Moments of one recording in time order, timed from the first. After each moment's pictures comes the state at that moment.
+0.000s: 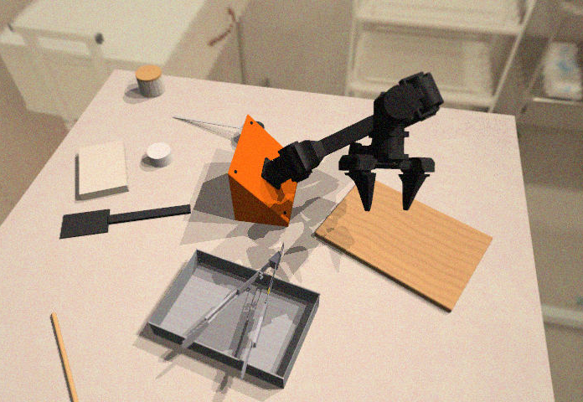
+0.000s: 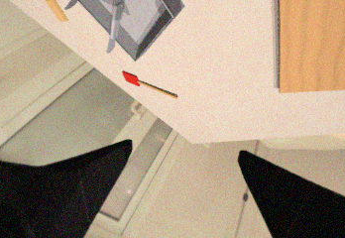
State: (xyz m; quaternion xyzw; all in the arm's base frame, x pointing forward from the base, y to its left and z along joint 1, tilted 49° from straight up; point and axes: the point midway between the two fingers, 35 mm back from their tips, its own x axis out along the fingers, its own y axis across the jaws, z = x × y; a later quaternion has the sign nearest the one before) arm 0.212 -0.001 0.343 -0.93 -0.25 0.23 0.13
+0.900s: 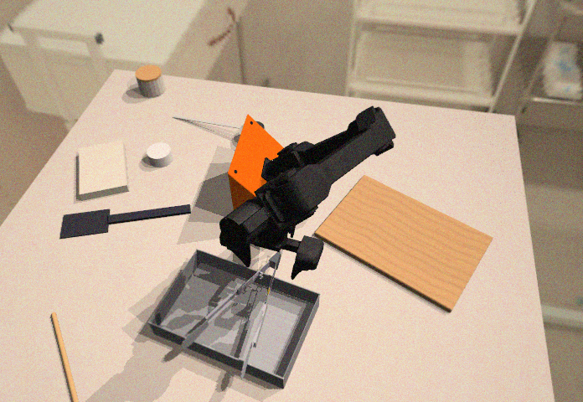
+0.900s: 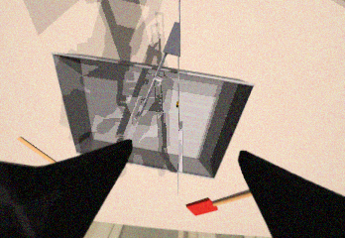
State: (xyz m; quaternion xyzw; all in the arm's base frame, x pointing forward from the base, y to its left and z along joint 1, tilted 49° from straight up) arm 0.323 -0.061 0.125 -0.68 -0.19 0.60 0.37
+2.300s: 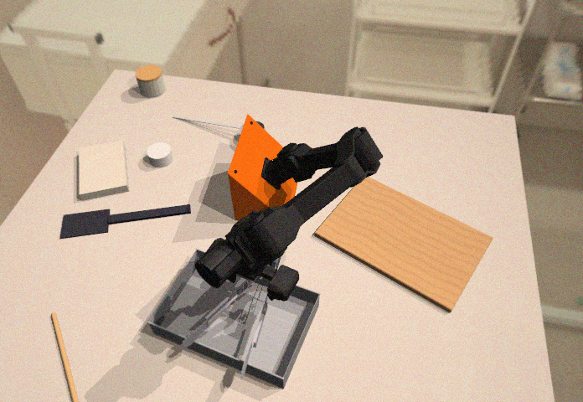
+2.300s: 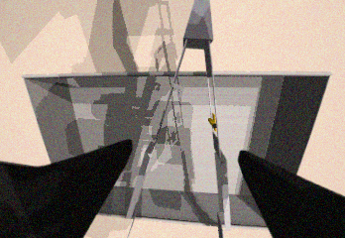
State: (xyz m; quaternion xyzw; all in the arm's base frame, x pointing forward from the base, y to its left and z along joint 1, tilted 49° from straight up) arm 0.335 -0.033 0.047 -0.61 -0.17 0.66 0.40
